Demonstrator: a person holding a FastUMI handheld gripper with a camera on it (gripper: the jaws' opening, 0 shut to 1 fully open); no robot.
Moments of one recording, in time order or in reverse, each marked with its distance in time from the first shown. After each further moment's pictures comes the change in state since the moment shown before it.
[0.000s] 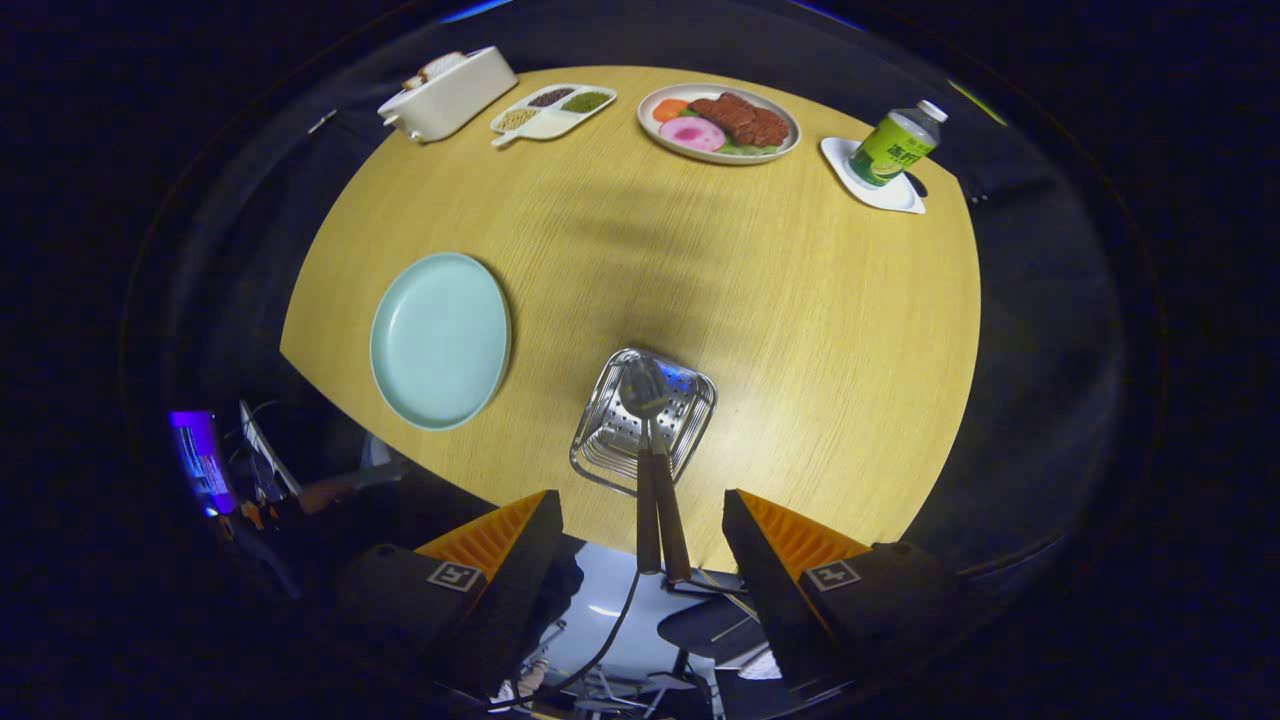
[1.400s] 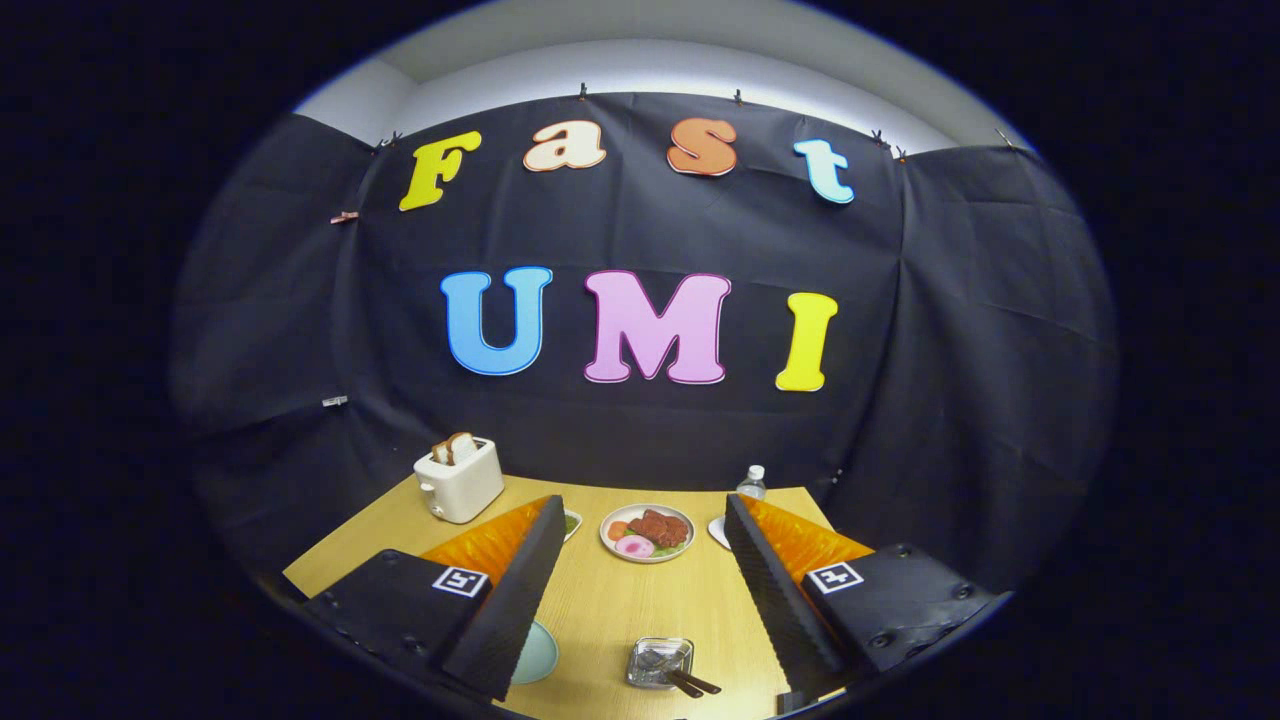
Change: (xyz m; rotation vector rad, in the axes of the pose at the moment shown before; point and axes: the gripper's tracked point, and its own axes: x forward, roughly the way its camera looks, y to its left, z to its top) arm -0.254 0.054 0.081 0.114 -1.294 -0.229
